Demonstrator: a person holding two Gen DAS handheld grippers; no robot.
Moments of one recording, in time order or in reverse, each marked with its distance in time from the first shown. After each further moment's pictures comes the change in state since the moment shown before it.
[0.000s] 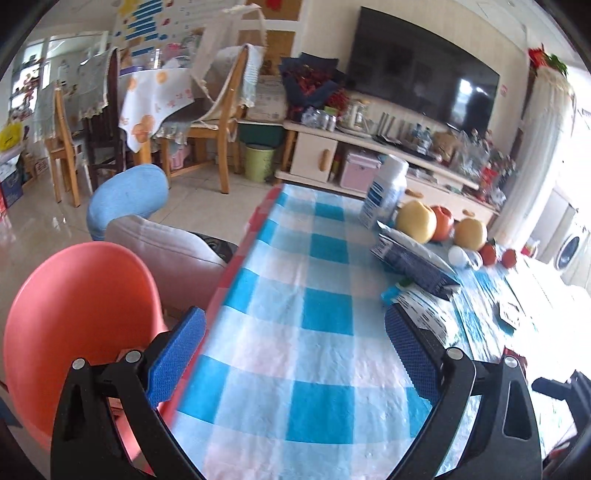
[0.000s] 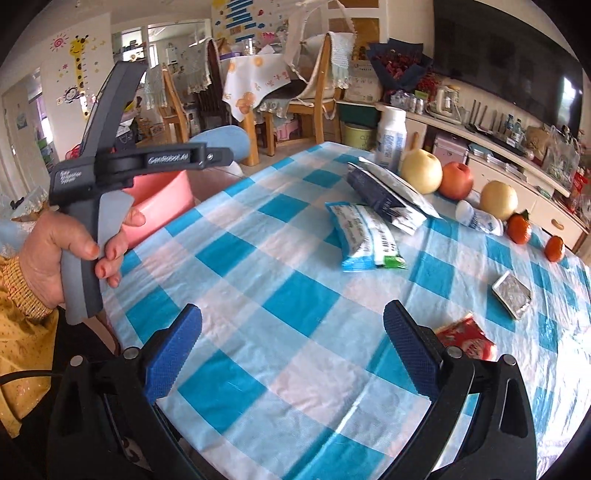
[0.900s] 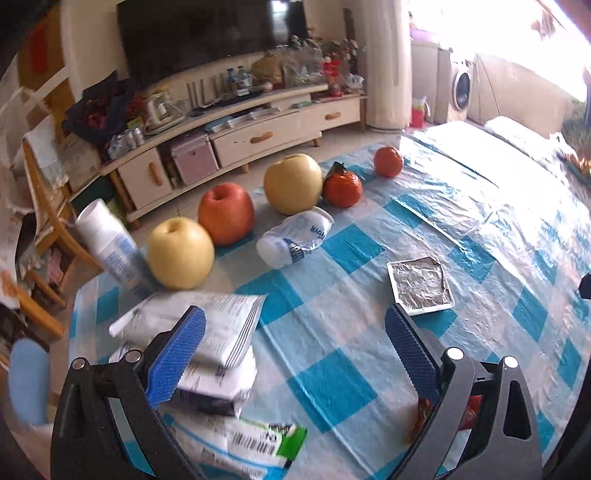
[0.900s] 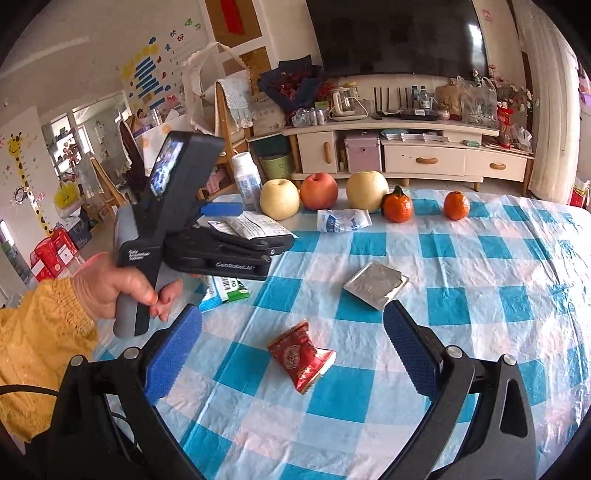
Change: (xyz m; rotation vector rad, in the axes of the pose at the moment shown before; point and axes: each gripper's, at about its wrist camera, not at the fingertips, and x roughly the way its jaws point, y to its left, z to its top) left arm 0.116 -0.285 0.034 0.694 0.155 -0.291; right arm -0.079 -0.164 -0.018 0.331 -0.139 -0.129
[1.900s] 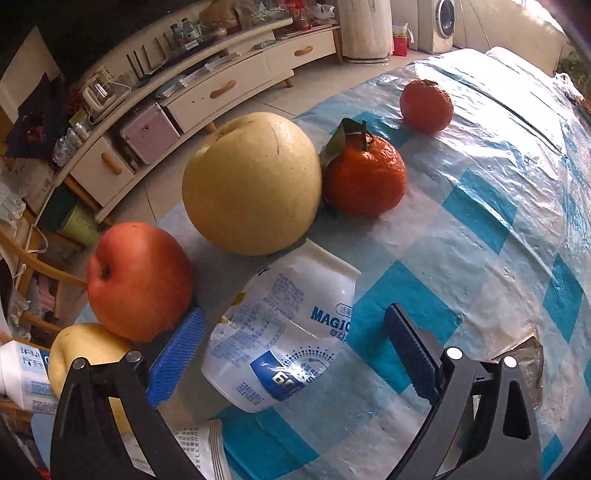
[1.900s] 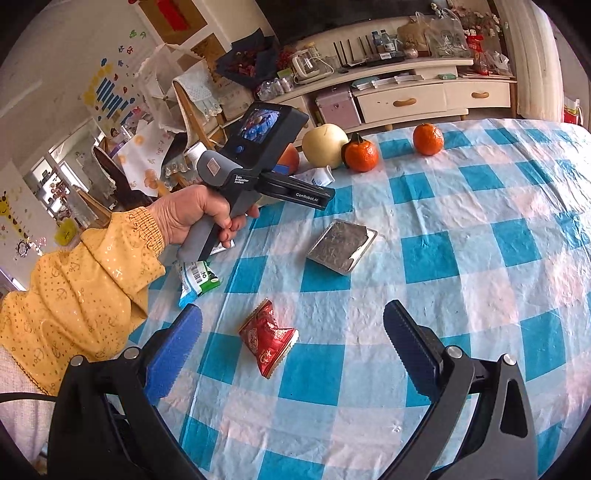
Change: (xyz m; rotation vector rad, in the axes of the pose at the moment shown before) left arm 0.154 -0.005 0.076 0.121 0.248 -0.034; right arm 0.013 -0.063 -0.006 0.233 0.123 0.065
